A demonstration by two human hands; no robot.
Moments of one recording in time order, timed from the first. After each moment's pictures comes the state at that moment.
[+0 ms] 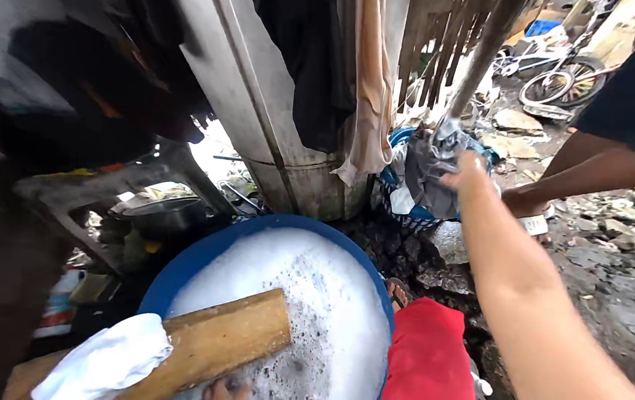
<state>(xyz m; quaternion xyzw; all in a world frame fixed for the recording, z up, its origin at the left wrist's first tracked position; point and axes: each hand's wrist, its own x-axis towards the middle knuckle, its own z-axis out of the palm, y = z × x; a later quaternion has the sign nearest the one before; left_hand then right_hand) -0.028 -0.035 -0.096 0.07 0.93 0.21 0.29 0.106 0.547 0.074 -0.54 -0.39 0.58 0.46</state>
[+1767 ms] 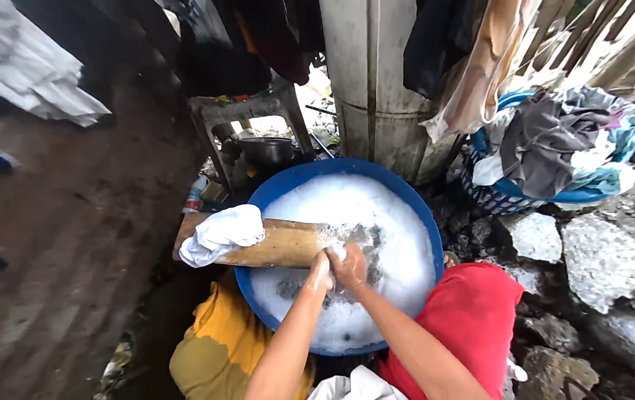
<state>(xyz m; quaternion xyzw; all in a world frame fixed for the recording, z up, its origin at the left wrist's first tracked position) 0.010 0.056 -0.053 -0.17 0.60 0.70 0.34 0.058 0.121 -0.078 -0.26 -0.86 0.42 0.09</state>
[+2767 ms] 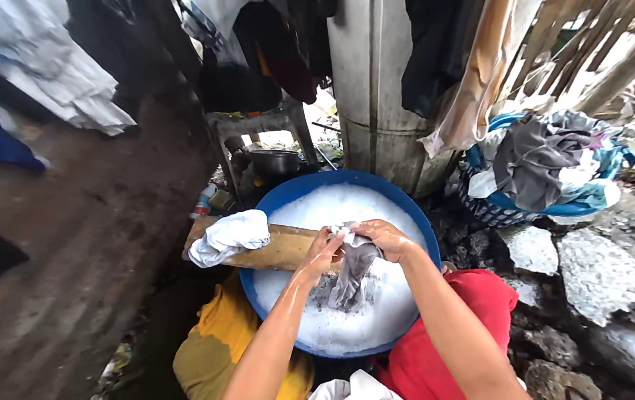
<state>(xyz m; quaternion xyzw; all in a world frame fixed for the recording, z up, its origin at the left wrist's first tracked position) 0.003 0.032 0.015 0.17 0.70 0.62 0.31 0.064 0.204 0.021 -0.12 -0.64 0.75 -0.06</state>
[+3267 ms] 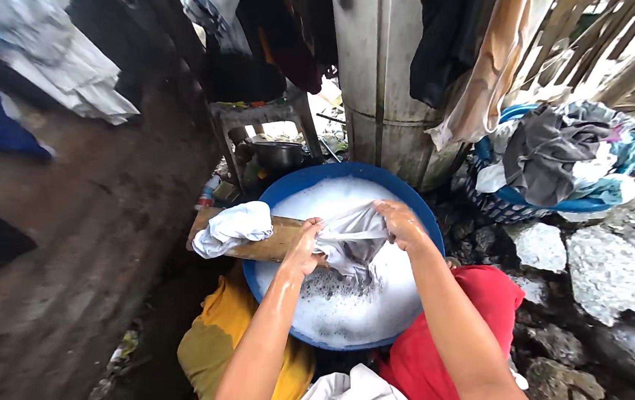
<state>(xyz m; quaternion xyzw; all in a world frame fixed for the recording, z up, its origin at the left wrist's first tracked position) -0.006 0.015 0.025 0.03 0.66 0.69 0.29 0.067 0.212 0.032 -0.25 -0.70 0.66 0.08</state>
